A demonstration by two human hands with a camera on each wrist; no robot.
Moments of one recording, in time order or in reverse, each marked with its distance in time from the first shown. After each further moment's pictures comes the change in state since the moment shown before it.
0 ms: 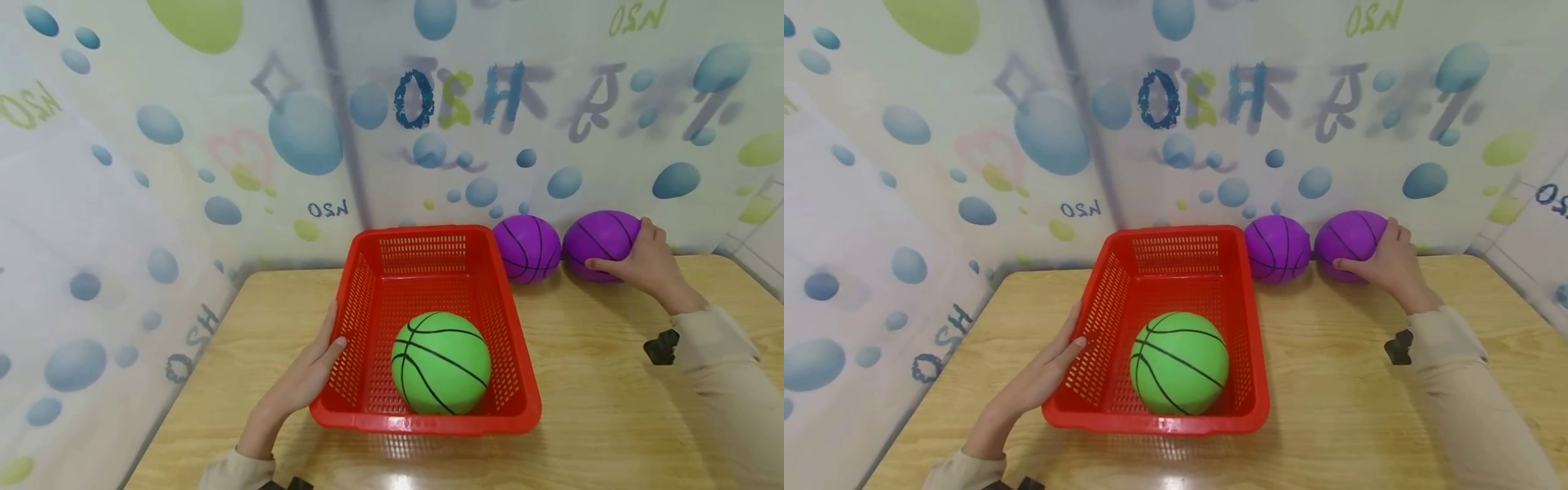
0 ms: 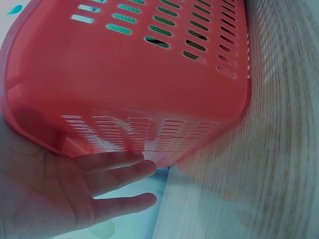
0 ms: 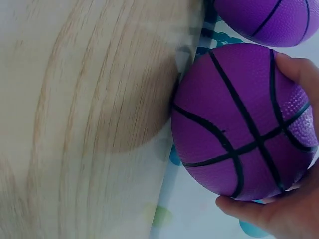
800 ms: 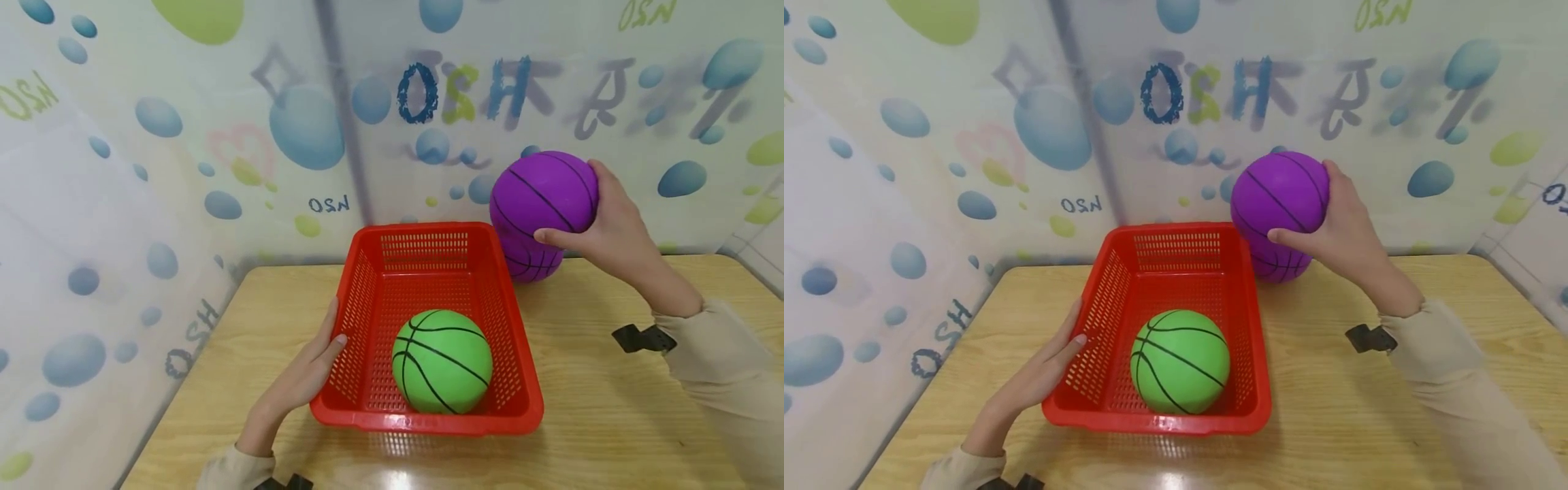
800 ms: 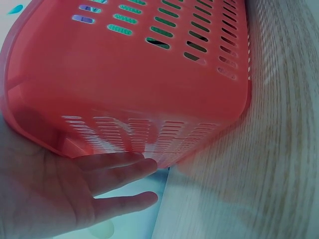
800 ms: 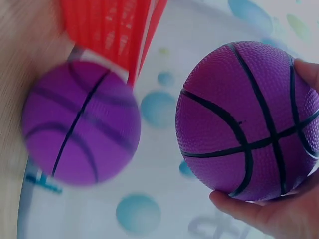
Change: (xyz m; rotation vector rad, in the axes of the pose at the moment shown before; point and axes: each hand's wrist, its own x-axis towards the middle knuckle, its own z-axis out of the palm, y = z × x) left_hand 0.000 0.001 0.000 -0.037 -0.005 -0.015; right_hand -0.027 -0.146 -0.035 0.275 0.076 -0.252
